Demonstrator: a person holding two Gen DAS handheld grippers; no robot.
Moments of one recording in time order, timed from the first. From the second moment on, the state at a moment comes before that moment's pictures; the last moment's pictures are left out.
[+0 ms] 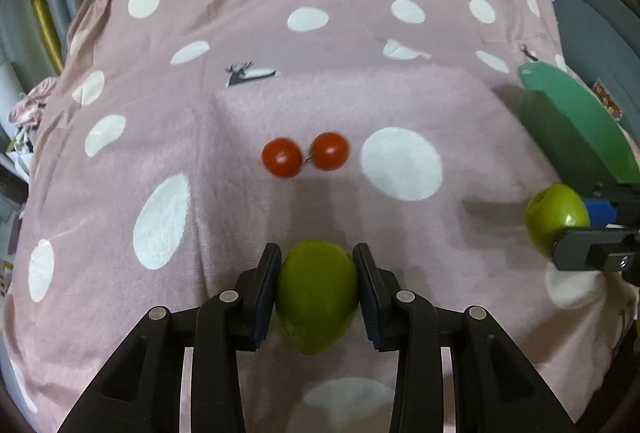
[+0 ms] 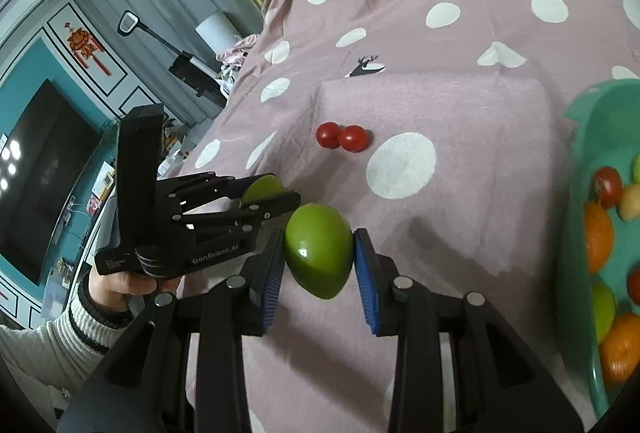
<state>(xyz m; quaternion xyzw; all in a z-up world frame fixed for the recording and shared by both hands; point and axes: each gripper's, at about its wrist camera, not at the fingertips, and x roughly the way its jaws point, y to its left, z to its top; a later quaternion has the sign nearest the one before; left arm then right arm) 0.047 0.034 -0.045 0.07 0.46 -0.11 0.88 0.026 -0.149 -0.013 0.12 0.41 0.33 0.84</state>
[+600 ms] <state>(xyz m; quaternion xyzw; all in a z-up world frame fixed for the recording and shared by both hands) 0.023 -0.010 -0.001 0.07 0.42 -0.14 0.89 -0.010 -0.196 -0.004 0.18 0.34 0.34 0.86</state>
